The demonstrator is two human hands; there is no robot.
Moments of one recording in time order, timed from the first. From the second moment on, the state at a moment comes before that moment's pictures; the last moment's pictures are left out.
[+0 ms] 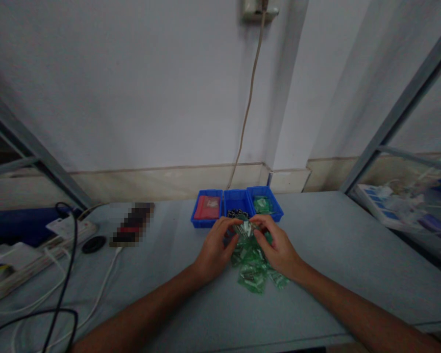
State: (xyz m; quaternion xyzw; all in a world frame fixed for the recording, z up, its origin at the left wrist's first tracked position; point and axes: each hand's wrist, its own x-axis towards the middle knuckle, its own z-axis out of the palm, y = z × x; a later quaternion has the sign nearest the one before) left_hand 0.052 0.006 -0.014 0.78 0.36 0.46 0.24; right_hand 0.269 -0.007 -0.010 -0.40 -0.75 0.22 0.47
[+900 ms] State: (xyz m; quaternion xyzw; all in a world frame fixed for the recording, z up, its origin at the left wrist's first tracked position) left_hand 0.051 0.007 -0.011 0.71 0.41 0.43 0.38; right_hand 0.270 -0.006 -0.003 -0.36 -0.80 0.20 0.43
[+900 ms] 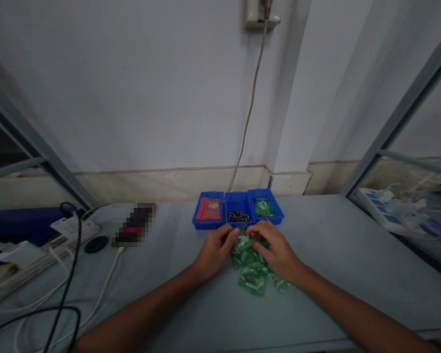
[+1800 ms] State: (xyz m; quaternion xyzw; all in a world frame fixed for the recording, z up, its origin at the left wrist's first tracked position) left_hand 0.050 0.006 -0.017 0.80 0.33 0.45 0.21; right_hand 0.267 0.006 -0.018 -0.41 -0.64 0.36 0.54
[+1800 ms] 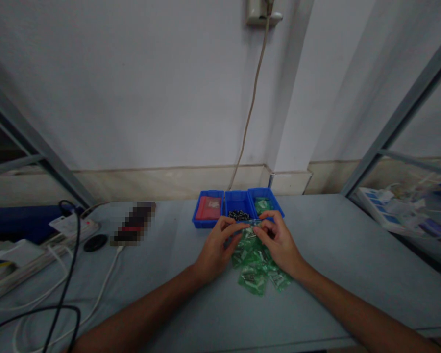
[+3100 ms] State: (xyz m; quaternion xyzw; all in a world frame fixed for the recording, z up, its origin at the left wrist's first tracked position) left_hand 0.050 0.005 -0.013 0.74 0.41 0.46 0.28; right_hand 0.269 0.003 -0.007 -0.37 -0.74 0.31 0.46
